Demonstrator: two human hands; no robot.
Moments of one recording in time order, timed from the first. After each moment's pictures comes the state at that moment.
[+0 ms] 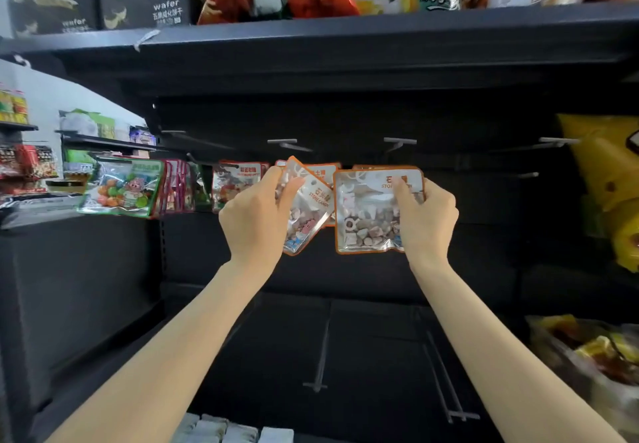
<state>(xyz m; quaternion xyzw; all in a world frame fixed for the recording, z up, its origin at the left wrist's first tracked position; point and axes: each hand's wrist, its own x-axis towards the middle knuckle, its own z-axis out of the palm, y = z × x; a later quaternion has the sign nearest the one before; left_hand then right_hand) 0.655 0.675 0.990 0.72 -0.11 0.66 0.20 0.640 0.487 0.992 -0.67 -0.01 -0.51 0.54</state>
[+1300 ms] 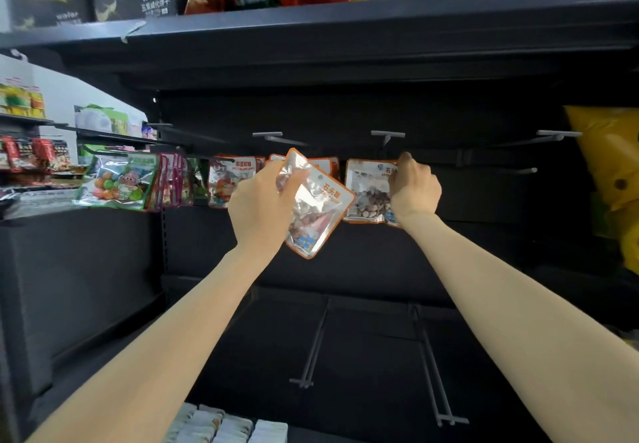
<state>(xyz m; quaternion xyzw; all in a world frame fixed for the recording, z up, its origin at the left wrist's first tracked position) 0.667 0.649 0.995 0.75 -0.10 0.58 0.31 0.715 0.452 1.029 -0.87 0.09 -0.45 0.19</state>
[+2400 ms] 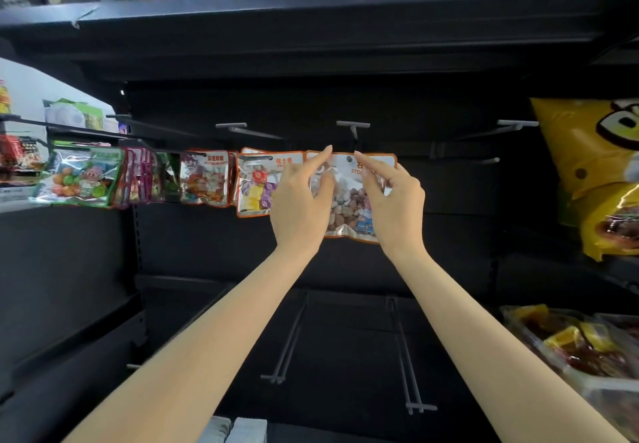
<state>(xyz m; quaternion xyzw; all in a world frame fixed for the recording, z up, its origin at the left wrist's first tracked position) 0.665 0.569 0.988 0.73 -0.19 0.48 0.45 0.652 0.452 0.988 -0.69 -0.18 -0.49 0.50</state>
